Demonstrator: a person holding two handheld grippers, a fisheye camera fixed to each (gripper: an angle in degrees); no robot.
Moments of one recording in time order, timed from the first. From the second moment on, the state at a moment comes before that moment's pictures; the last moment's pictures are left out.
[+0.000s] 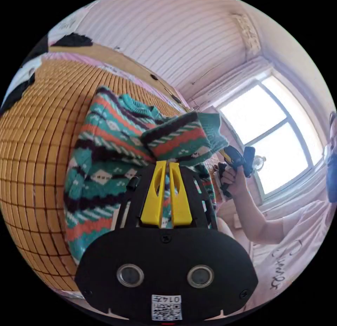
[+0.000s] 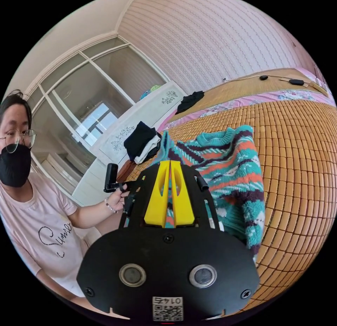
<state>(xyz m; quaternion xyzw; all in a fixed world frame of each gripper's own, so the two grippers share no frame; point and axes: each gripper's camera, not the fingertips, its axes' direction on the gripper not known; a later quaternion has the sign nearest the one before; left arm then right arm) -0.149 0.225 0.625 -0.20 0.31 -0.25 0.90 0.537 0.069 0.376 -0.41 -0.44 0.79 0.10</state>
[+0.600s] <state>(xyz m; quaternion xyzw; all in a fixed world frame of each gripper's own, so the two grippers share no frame) -0.215 0.242 0.591 -0.27 0.17 -0.25 0.91 0.410 0.112 0.383 -0.70 -0.54 0.45 0.14</state>
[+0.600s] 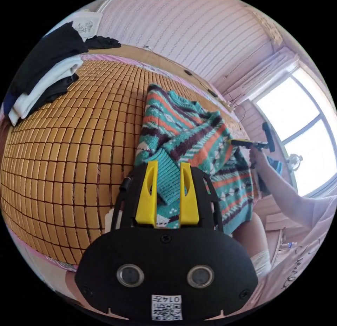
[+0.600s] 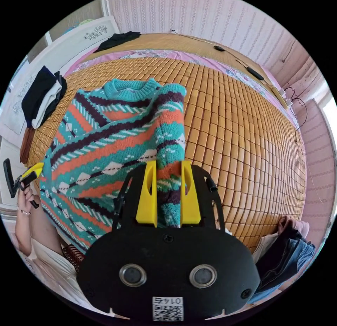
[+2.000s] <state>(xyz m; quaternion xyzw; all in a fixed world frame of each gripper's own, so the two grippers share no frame) -0.275 0.128 0.722 -0.36 0.20 -0.13 0.90 0.398 0.291 0.381 -0.61 -0.46 0.64 0.08</state>
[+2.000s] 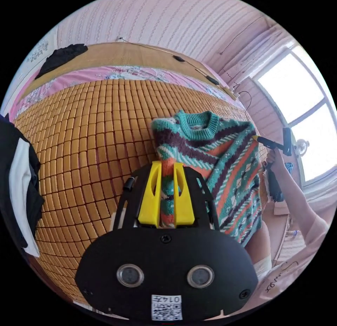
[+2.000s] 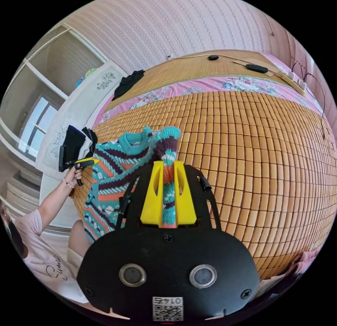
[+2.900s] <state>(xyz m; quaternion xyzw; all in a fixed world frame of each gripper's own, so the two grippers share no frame) -0.206 0.323 0.438 -0.35 0.22 -0.25 0.88 0.577 0.028 0.231 -0.65 -0.46 0.60 -0.11</state>
